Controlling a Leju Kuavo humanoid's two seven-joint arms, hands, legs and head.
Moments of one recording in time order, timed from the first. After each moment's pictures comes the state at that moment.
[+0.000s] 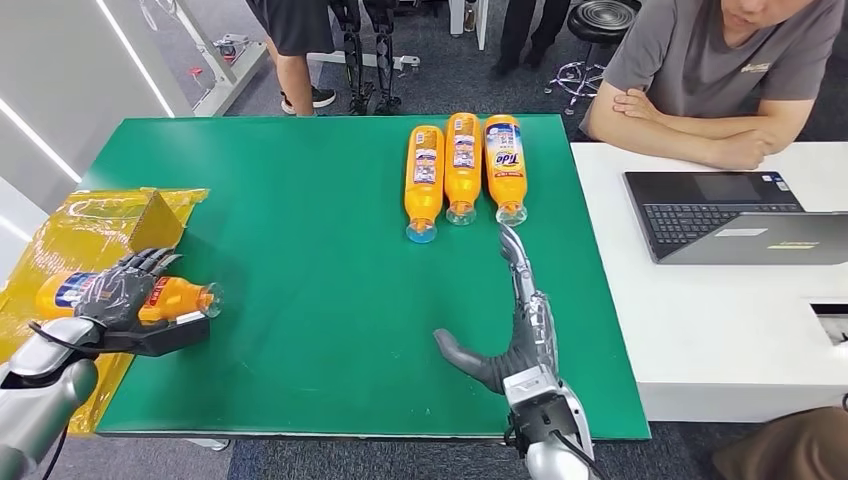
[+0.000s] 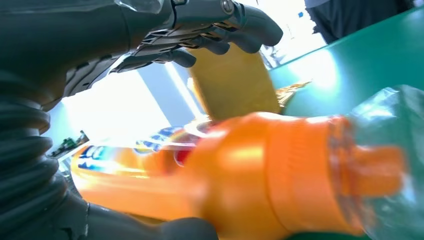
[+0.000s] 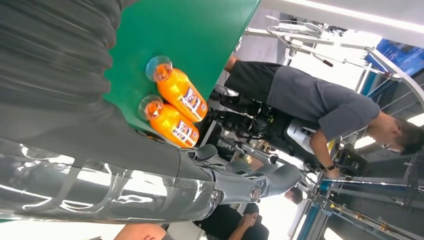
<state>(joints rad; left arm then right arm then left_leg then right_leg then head) -0.49 0.55 -0.44 -0.81 -1.07 0.32 -0.43 -0.07 0.06 0.54 -1.63 0.27 -0.38 -0.50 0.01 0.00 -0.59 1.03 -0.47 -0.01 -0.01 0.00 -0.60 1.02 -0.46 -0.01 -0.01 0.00</state>
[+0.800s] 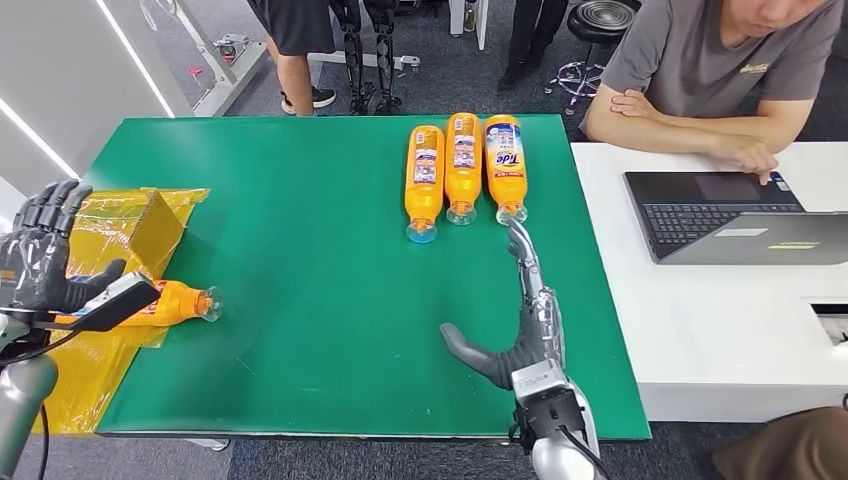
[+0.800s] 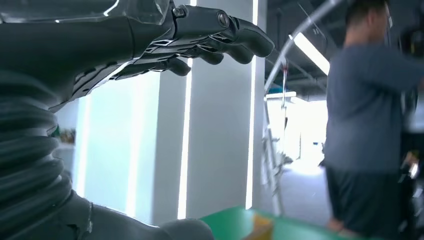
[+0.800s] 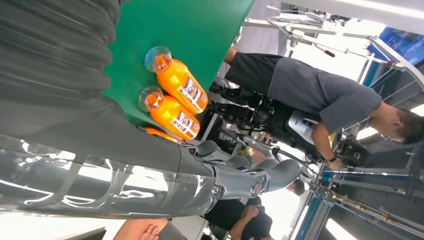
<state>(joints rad) -0.35 0.50 -0.09 -1.16 -0.83 0.55 -0.57 -0.07 0.07 0.51 -1.65 0.28 -0.36 -0.49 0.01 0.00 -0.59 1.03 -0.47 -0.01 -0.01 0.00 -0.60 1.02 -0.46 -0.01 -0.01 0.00</state>
